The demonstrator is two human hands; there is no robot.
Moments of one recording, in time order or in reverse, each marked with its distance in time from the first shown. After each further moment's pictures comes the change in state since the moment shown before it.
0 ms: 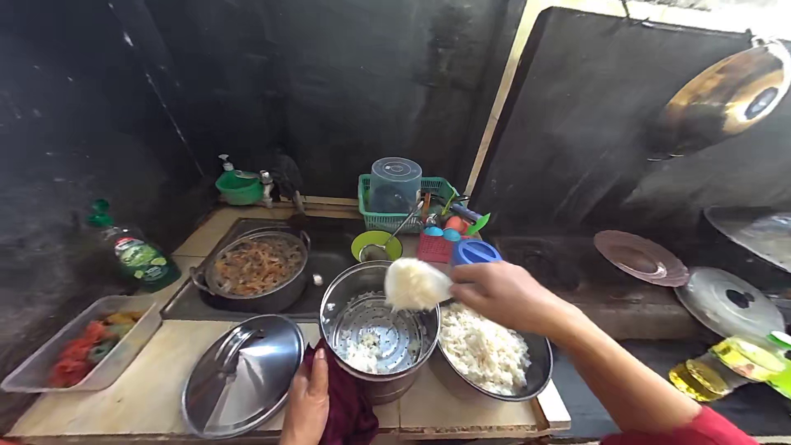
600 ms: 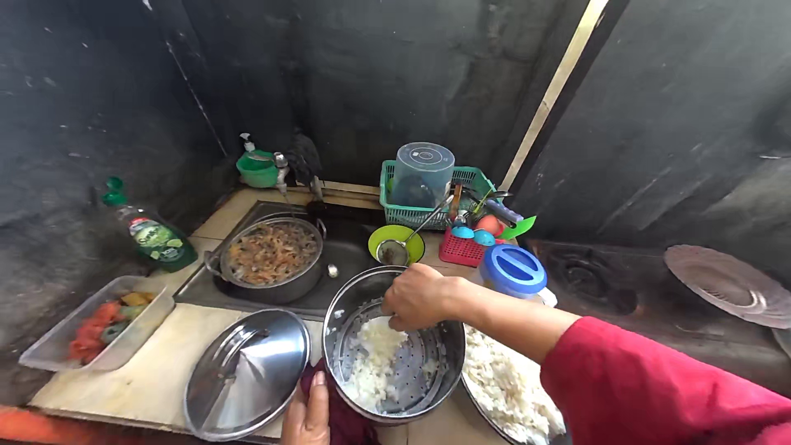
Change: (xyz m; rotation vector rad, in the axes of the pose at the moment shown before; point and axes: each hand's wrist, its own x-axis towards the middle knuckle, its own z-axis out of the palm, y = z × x) left_hand -0.012 0.001 0.005 0.014 0.078 -0.029; right_hand 0.142 -0.049 0.077 -0.457 -0.585 -0.500
